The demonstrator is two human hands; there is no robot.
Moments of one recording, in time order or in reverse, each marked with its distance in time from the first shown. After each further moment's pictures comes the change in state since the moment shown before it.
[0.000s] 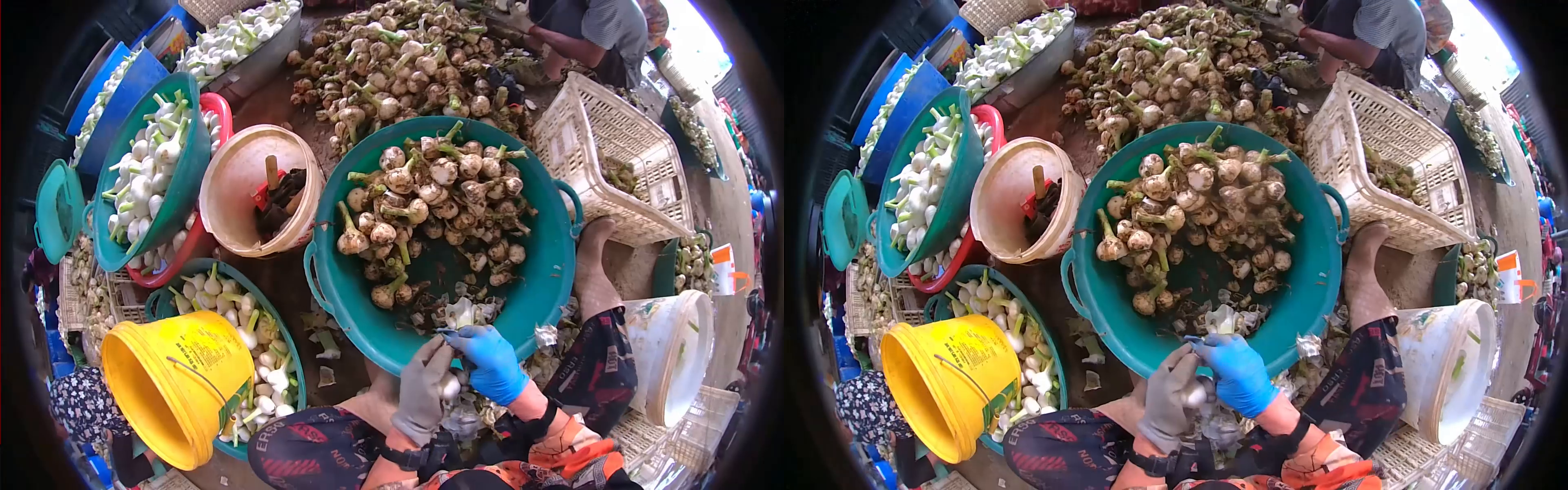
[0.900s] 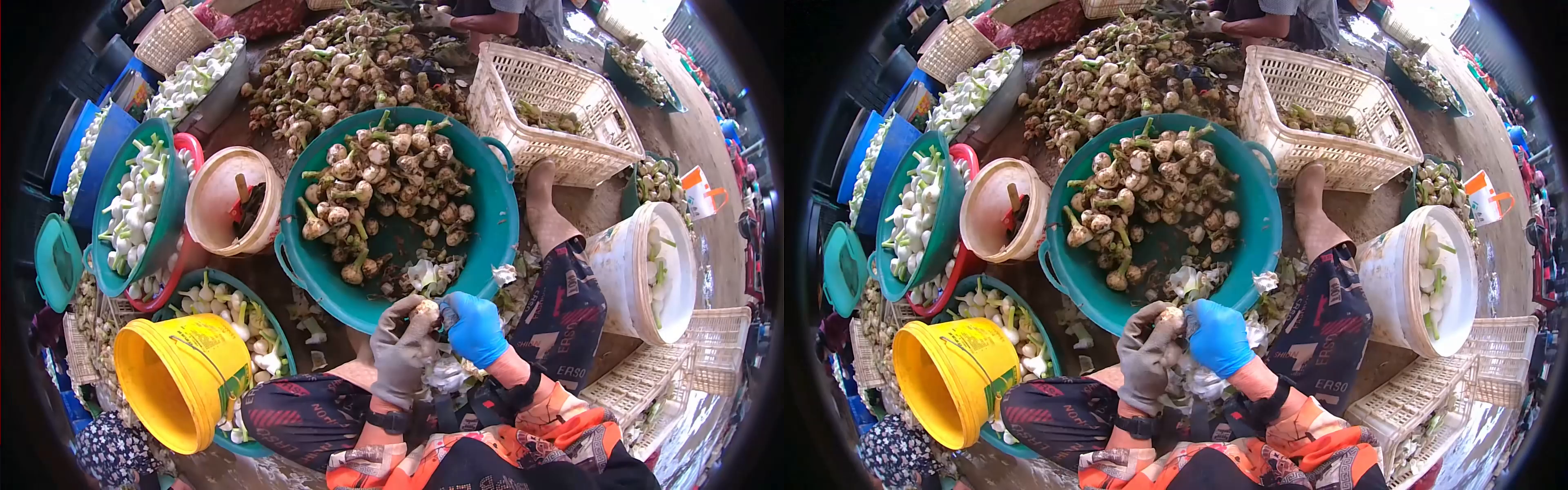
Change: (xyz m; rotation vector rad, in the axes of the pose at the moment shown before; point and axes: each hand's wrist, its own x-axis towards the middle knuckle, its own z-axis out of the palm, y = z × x) left_hand -0.051 -0.013 0.022 0.045 -0.055 0.206; right_hand -0.058 -0.047 -0.020 -0.086 0.333 0.315
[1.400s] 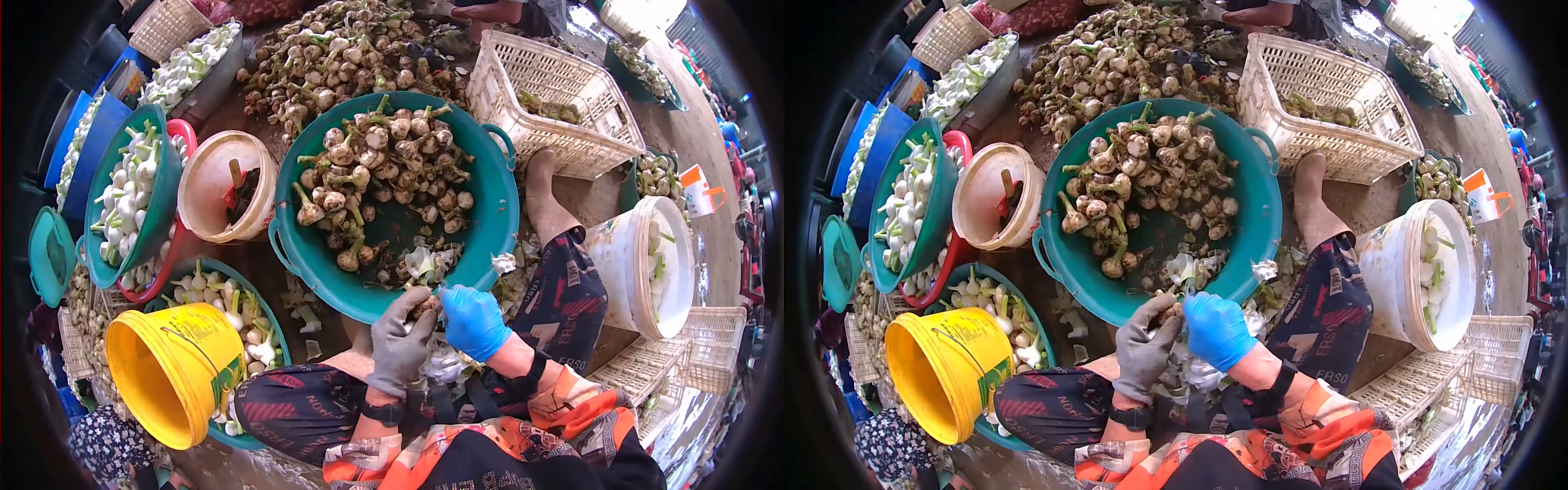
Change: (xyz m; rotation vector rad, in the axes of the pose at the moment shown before) left_hand 0.005 -0.009 -0.013 0.473 -0.102 0.185; right_hand -0.003 0.005 0.001 -0.266 -0.194 -0.205
